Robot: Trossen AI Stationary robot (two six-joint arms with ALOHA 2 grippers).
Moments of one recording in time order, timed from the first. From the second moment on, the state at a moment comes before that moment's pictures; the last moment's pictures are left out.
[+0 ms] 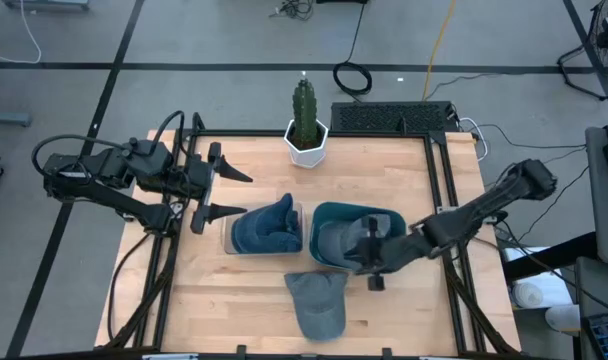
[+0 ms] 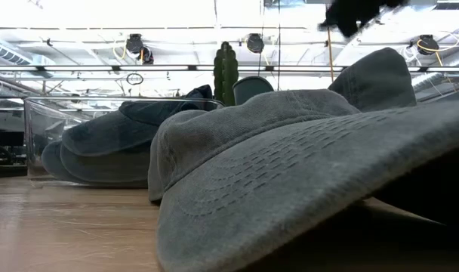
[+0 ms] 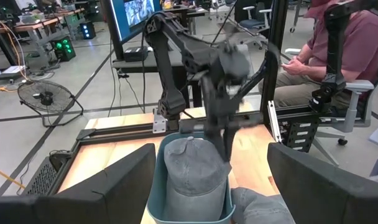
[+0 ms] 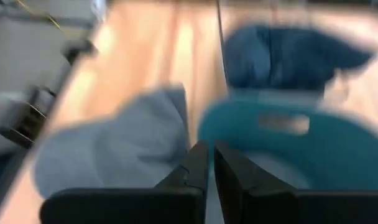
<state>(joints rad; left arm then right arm) -0.16 1.01 1.34 -0.52 -0.05 0.05 0.48 1.29 0.97 -0.25 0.34 0.26</state>
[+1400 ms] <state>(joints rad) -0.16 1.01 1.34 -0.52 -0.05 0.05 0.33 1.40 0.70 -0.37 0.18 0.69</state>
